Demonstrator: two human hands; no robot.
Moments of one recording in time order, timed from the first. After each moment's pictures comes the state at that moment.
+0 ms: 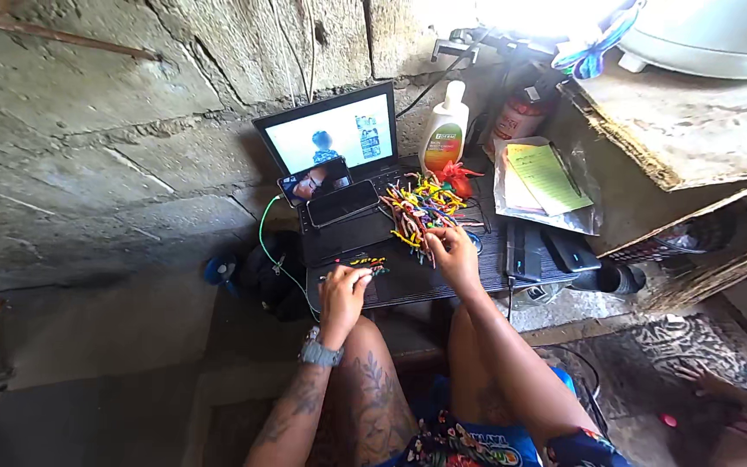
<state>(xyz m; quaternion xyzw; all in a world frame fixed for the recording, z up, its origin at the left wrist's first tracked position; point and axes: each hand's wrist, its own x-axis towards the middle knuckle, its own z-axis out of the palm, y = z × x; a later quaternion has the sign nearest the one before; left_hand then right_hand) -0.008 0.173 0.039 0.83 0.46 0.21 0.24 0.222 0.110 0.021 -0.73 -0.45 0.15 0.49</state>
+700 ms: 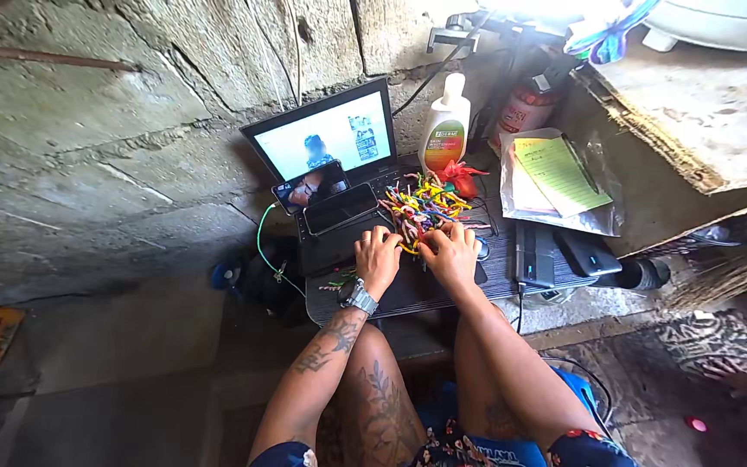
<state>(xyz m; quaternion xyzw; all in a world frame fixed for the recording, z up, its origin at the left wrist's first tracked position) 0.093 0.231 0.008 0.90 0.39 0.15 0.11 0.226 0.141 -0.012 -0.81 -0.47 0.00 0.36</state>
